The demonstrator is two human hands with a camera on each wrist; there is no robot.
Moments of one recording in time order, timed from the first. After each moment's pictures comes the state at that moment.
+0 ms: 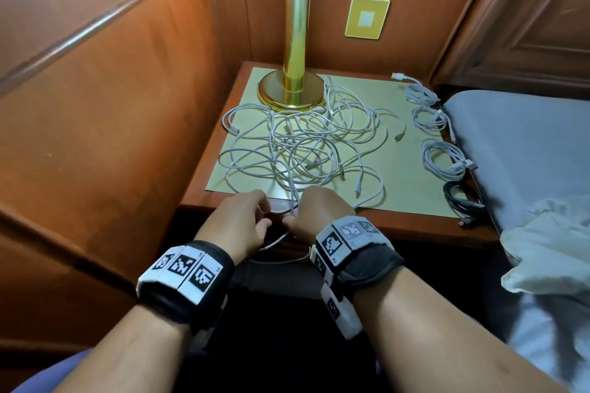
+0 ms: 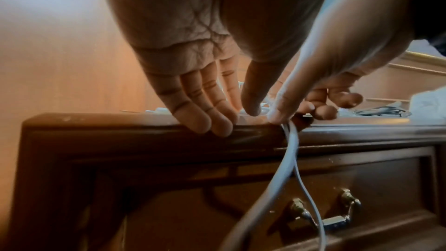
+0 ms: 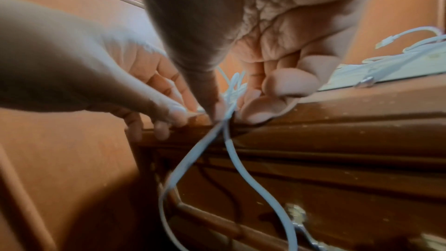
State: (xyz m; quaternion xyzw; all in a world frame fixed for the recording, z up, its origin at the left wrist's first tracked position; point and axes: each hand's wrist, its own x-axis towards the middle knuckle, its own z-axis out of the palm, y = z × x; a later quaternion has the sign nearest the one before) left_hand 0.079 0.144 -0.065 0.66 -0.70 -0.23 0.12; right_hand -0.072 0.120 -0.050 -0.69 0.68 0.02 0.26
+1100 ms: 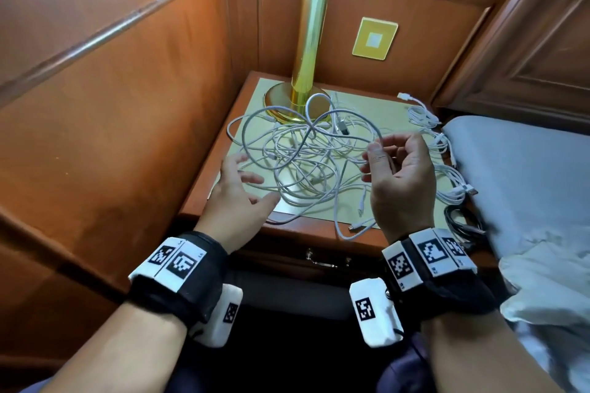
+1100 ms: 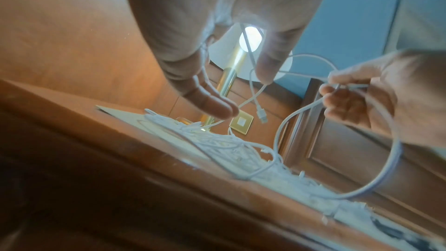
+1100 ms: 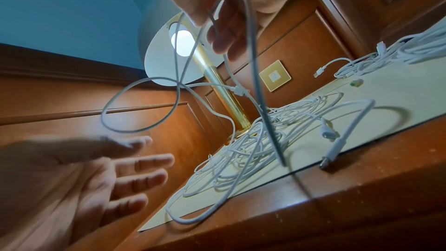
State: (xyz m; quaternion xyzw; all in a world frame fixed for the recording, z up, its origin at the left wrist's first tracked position) left_hand 0.086 0.124 -0.056 0.63 -0.56 -0.36 0.41; right_hand -0.131 0.111 -0.012 -0.57 0.57 -0.57 0.17
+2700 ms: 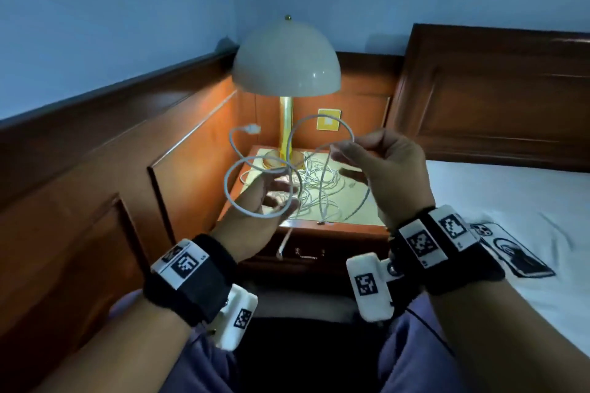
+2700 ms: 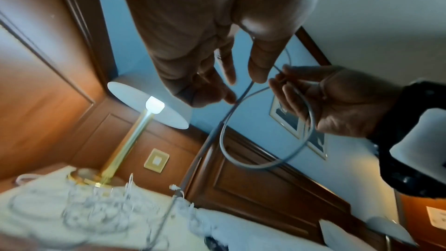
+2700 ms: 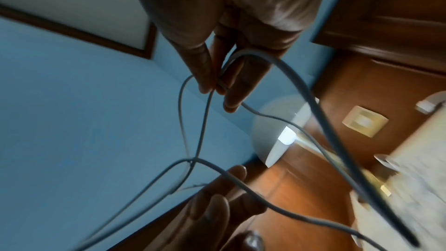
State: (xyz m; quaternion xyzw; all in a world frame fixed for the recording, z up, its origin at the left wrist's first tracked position) left_hand 0.053 0.335 0.090 0.39 -0.69 -0.35 0.50; right_hand -0.148 0.347 0.171 -0.52 0.39 -0.65 0.39
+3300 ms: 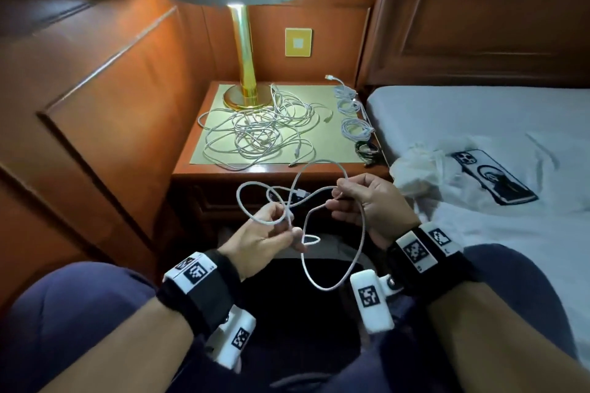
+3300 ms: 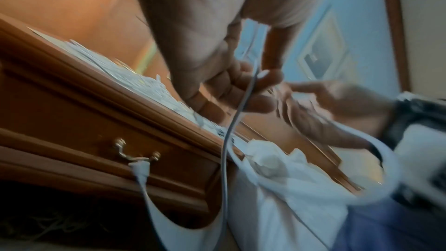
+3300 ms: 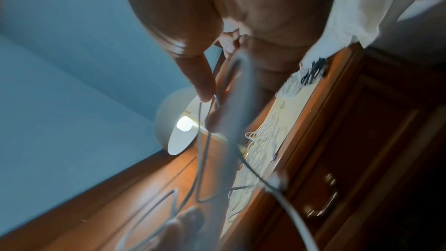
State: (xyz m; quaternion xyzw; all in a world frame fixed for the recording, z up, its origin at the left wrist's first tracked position) left_hand -0.004 0.338 -0.033 0.43 -0.63 -0.56 0.33; right_hand -0.215 0.332 0.012 -0.33 0.53 -0.53 0.58
